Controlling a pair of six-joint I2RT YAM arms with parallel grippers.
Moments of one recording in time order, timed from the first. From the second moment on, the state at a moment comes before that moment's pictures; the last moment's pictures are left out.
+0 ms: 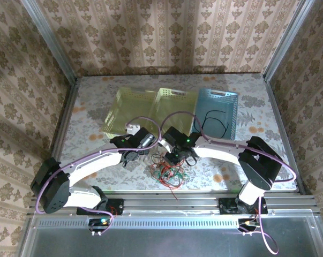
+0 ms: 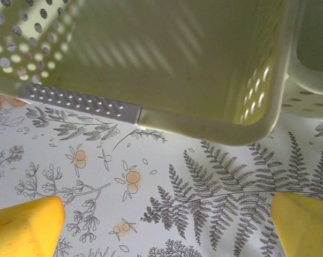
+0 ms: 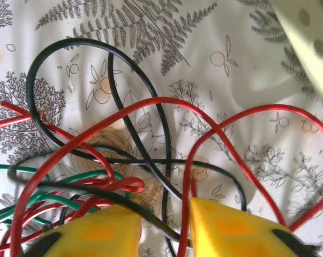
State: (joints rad) left arm -0.88 1.31 0.83 -0.69 -0.56 -0.70; right arm 0.87 1.66 1.02 -0.52 -0.04 0.09
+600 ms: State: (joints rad) left arm -0.97 1.31 0.83 -0.42 -0.25 -0.41; right arm 0.72 1.38 0.93 -0.46 0.02 0.15
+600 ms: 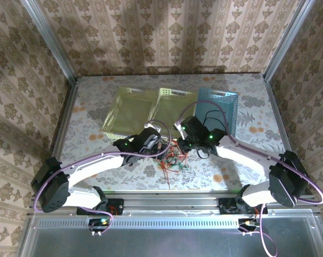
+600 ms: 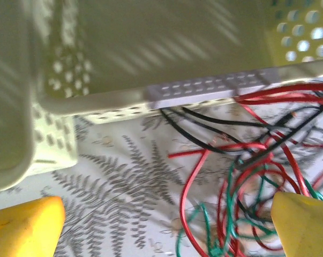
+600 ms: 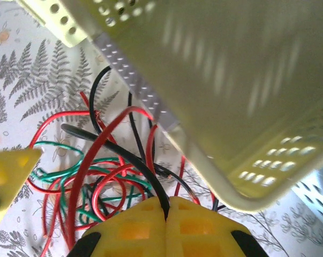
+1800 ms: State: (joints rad) left arm -1.00 1.49 0.91 -0.30 -0.07 -0.22; right arm 0.64 1.36 0.82 -0.42 -0.18 0.29
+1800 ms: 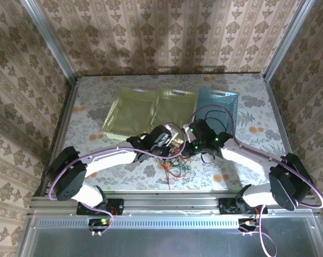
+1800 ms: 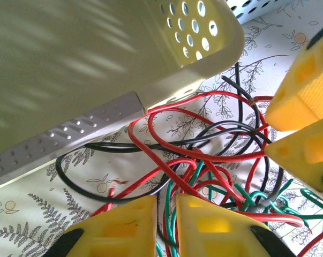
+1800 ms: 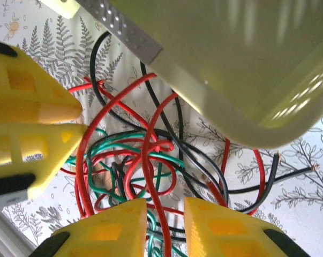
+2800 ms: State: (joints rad) left arm -1.03 1.51 0.91 -0.47 -0.13 -0.25; right arm 0.71 1.44 0.83 -0.45 -0.24 0.27
